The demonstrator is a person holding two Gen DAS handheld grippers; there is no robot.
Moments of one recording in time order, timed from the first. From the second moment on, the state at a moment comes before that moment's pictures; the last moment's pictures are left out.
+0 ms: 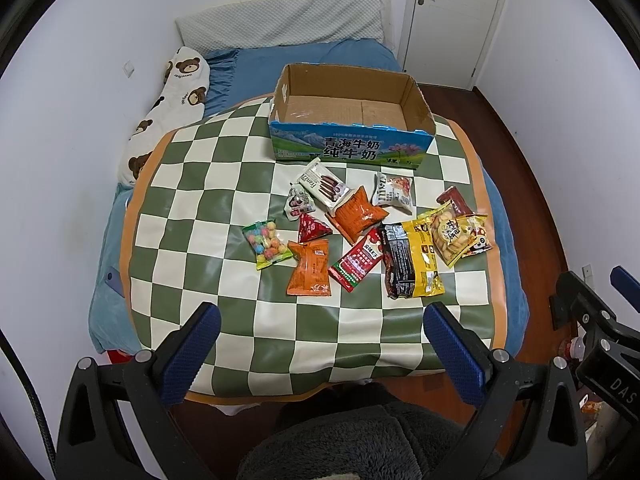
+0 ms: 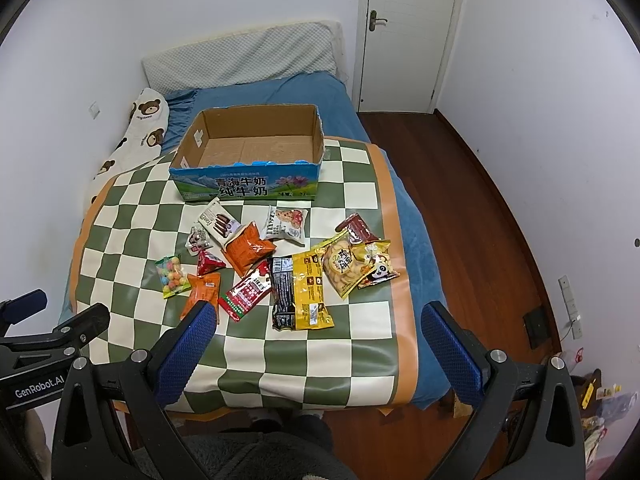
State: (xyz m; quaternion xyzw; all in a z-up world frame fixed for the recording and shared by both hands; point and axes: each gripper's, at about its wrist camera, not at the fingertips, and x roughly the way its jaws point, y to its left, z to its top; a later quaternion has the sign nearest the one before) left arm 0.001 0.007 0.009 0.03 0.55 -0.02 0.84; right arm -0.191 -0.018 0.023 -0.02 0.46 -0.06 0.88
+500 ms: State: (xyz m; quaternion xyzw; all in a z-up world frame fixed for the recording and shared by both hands) left arm 0.081 0.027 -0.118 0.07 0.59 0.03 0.81; right arm -0.109 -0.044 -0.112 0.05 0.55 -0.05 0.83
